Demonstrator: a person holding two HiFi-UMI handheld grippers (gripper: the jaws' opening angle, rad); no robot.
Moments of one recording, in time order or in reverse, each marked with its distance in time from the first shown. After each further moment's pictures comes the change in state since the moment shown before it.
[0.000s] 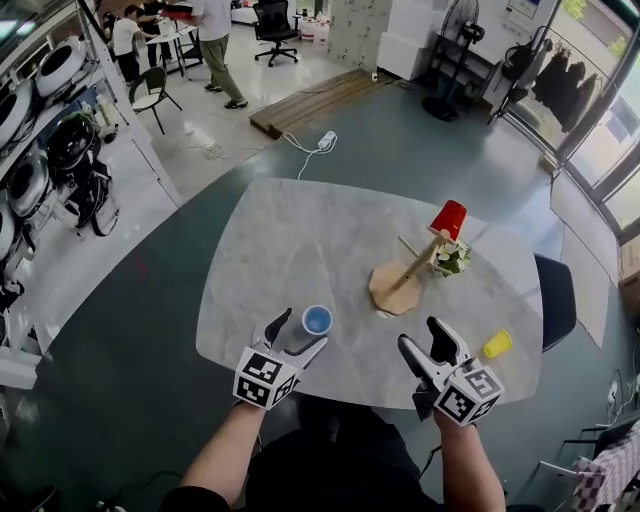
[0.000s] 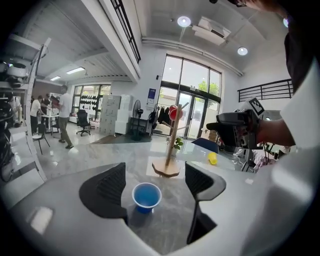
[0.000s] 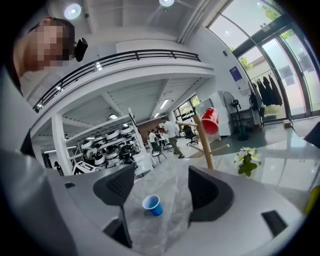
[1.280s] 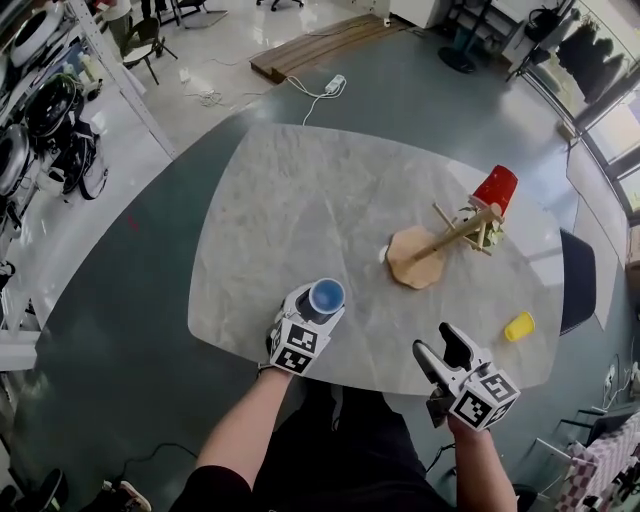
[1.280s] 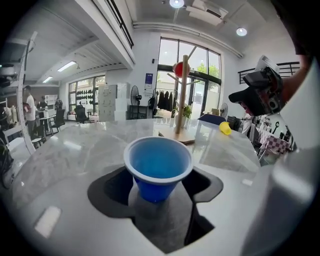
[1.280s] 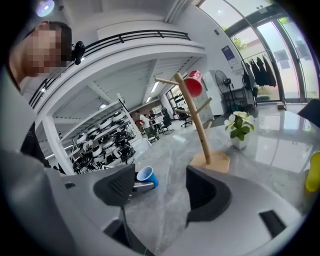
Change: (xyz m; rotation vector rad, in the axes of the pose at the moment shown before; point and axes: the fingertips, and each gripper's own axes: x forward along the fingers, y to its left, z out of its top) left arm 0.106 0.030 -0.129 0.078 0.166 0.025; right arm 0.009 -0.027 -0.087 0.118 0.202 -0.035
